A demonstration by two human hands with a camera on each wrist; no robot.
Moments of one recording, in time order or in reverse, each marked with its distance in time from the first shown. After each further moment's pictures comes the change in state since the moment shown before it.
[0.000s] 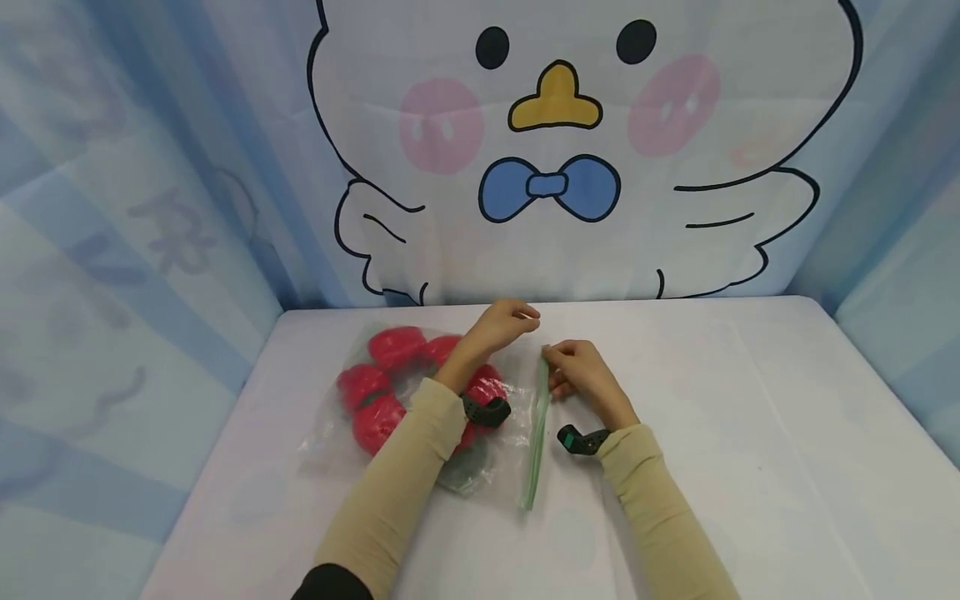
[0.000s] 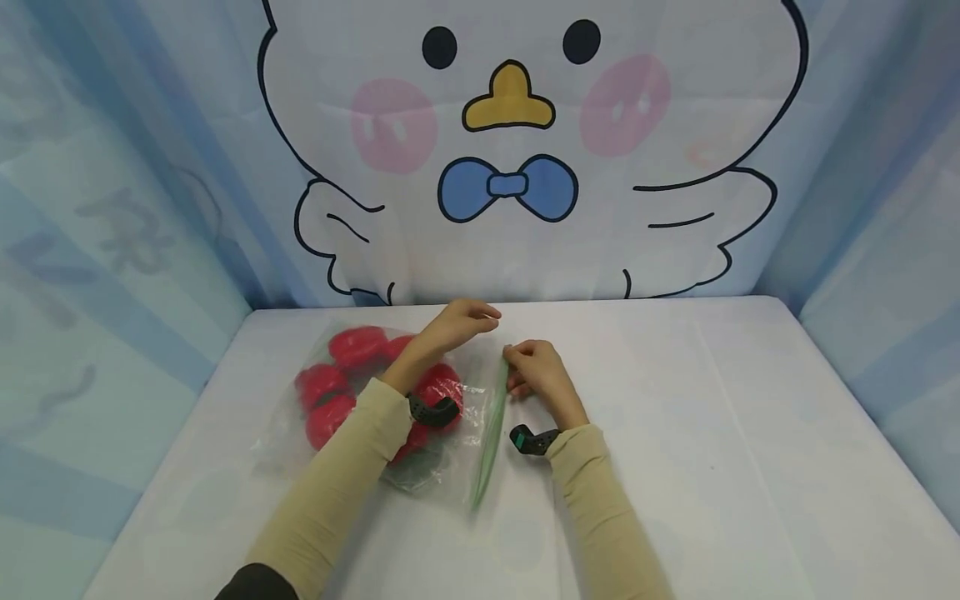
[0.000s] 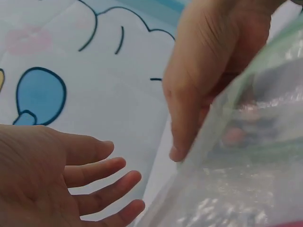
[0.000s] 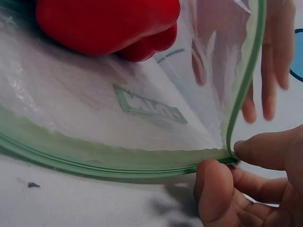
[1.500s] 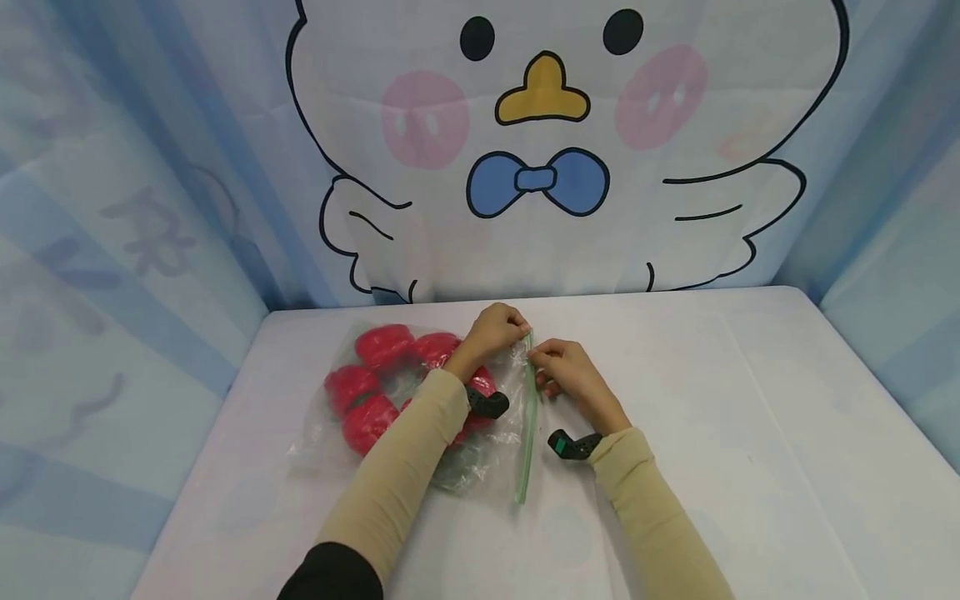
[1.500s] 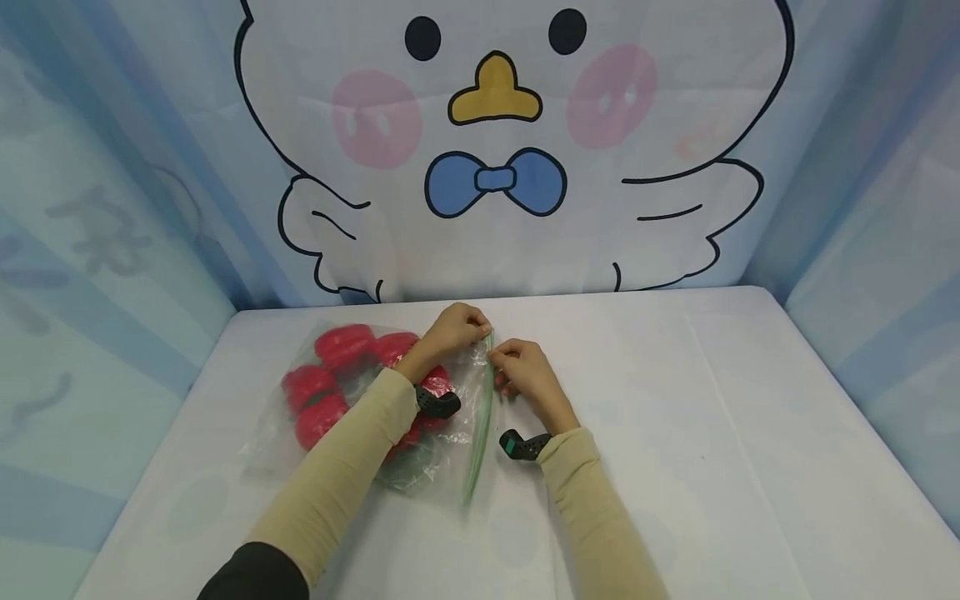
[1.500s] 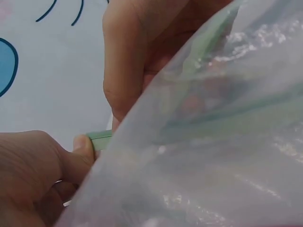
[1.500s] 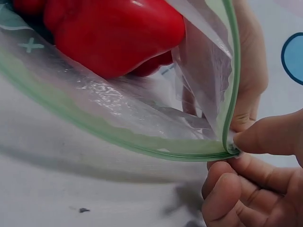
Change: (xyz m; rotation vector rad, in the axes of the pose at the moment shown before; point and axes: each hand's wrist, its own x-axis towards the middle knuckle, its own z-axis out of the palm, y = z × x) left_hand 0.026 -0.029 0.020 0.157 0.077 0.046; right_hand -0.009 0.003 0.009 0.023 0.029 -0.019
